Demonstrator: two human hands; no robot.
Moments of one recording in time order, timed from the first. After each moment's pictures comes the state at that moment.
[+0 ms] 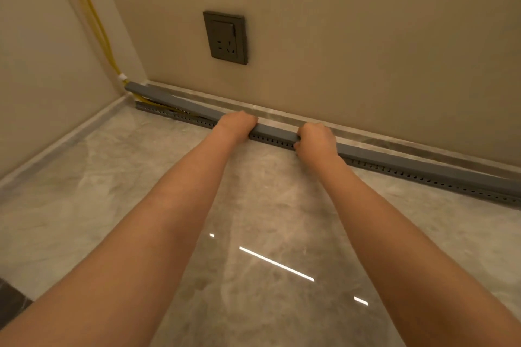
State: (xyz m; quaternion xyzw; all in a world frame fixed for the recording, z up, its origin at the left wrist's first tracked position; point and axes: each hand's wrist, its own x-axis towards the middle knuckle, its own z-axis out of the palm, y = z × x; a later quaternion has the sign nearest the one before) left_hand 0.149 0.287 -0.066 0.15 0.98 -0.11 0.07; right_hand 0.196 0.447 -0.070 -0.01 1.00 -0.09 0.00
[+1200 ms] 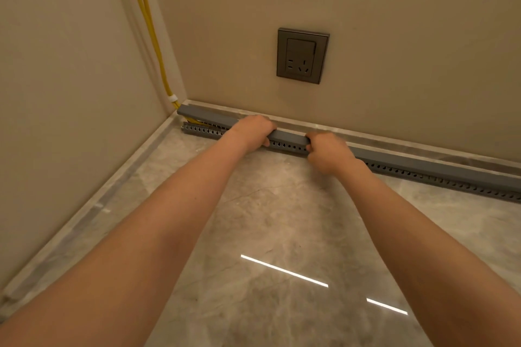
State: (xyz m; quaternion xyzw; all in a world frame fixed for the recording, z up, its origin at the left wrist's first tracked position) left_hand 0.088 0.152 -0.058 0.25 0.97 -0.03 0.06; right_hand 0.141 0.320 -0.077 -0.04 0.99 -0.09 0.03
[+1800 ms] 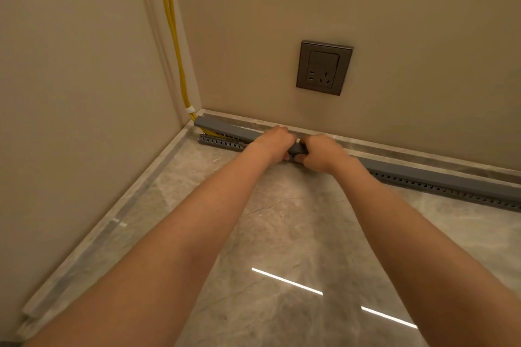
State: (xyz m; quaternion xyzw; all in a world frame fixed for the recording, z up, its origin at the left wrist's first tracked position) left_hand 0.083 0.148 -0.066 0.29 0.96 -0.02 0.06; right_hand 0.123 0.273 -0.063 -0.05 0.99 -0.10 0.05
